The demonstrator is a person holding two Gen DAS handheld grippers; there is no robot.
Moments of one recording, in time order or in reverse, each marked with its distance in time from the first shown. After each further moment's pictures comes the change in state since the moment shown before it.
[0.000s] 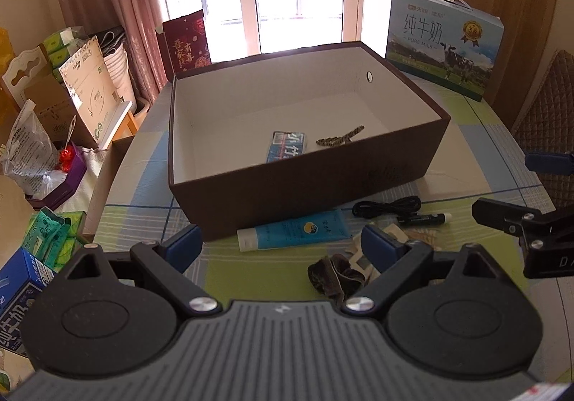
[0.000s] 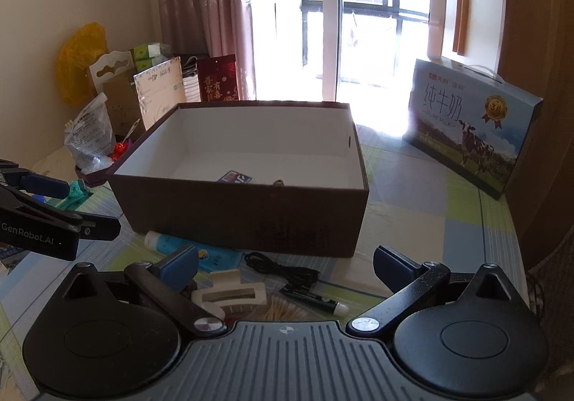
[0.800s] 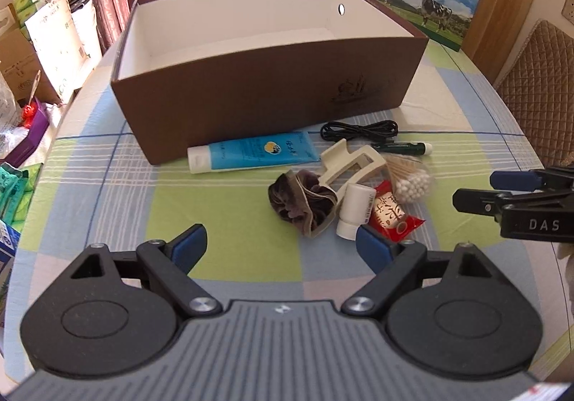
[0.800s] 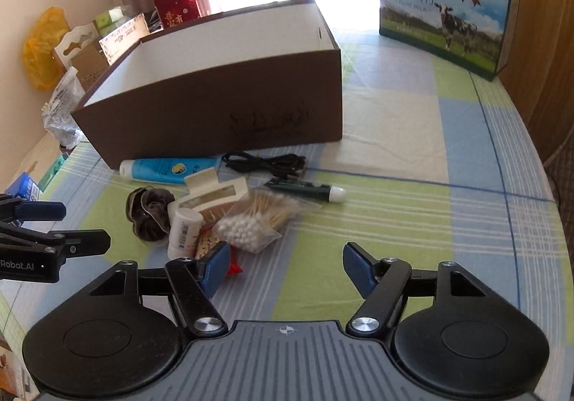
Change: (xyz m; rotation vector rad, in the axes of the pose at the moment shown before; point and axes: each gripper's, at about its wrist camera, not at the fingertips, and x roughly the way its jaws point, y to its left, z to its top) left arm 0.040 -0.013 -0.052 -0.017 0.116 -0.114; right arm 0.026 -0.022 -0.059 0.189 0.213 -0.017
